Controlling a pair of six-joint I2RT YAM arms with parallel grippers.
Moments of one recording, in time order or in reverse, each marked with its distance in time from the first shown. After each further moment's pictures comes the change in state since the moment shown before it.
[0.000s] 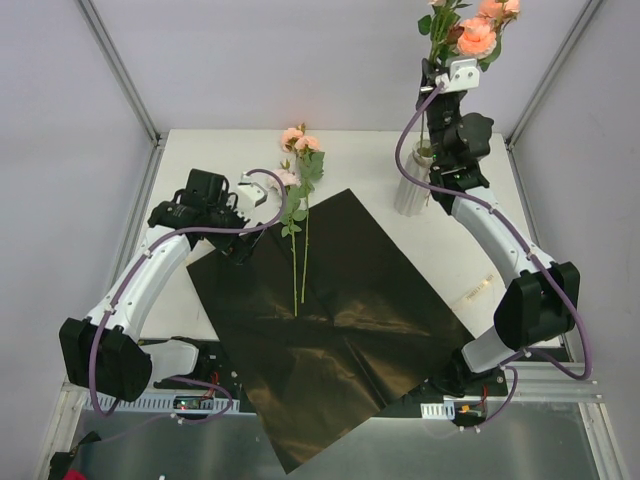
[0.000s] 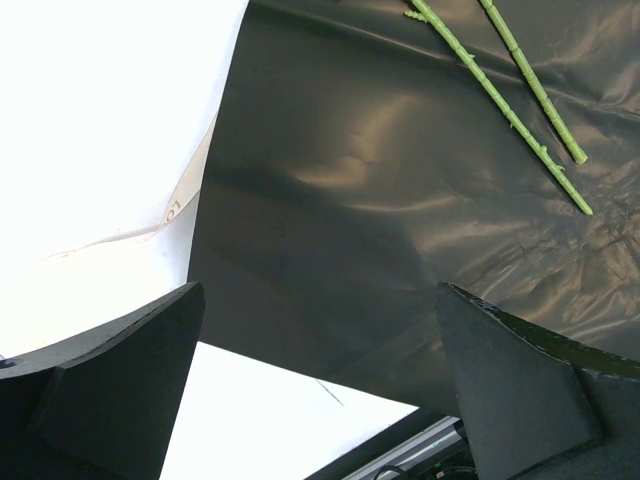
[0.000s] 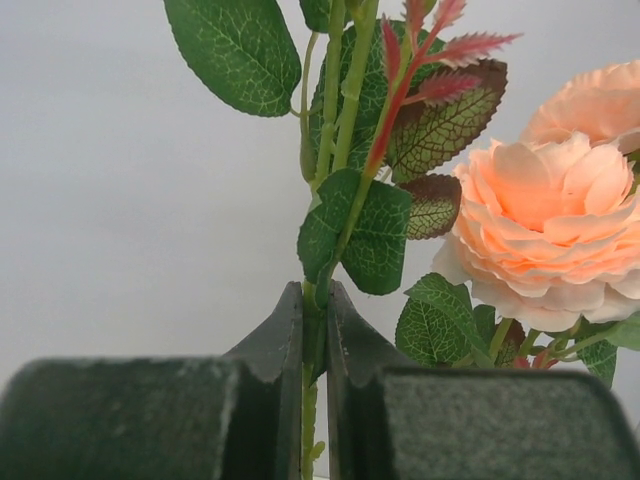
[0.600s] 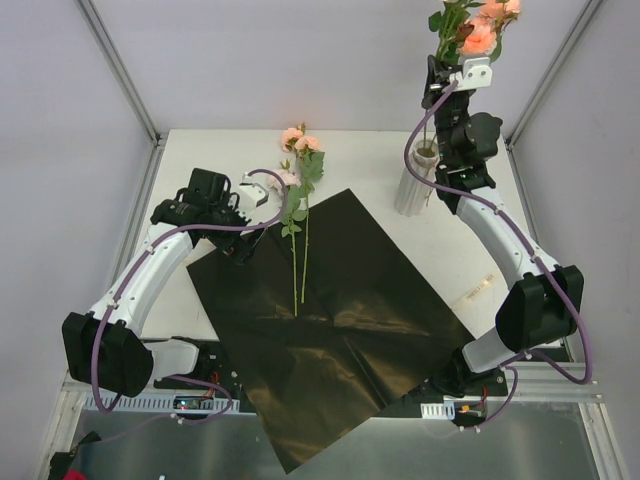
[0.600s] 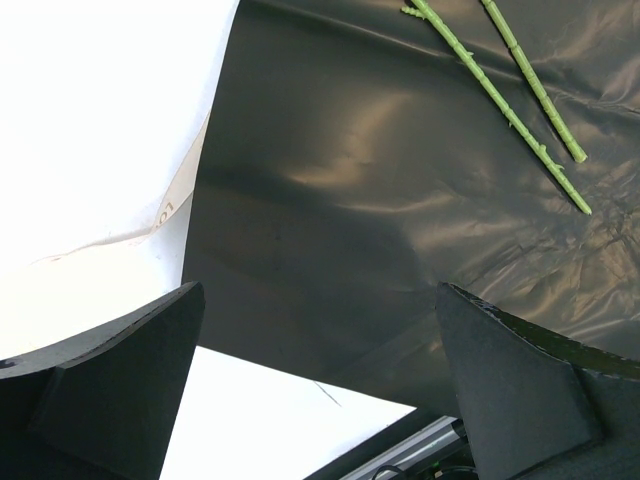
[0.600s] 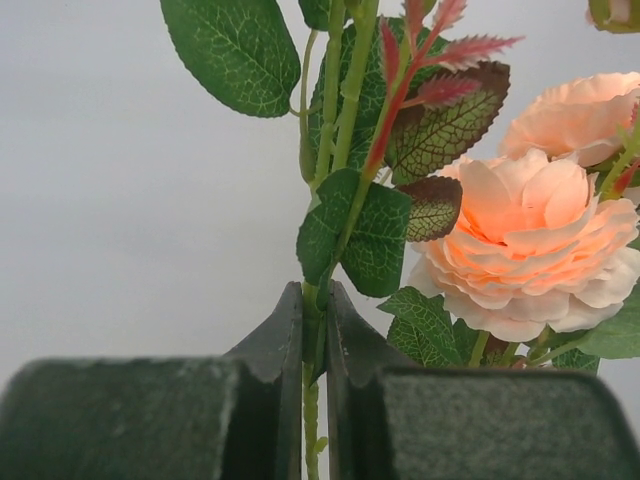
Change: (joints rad) left arm 0.000 0.030 0.002 0.000 0.008 0.000; right arm -0.028 -0.015 0.003 0.008 -0.027 0.072
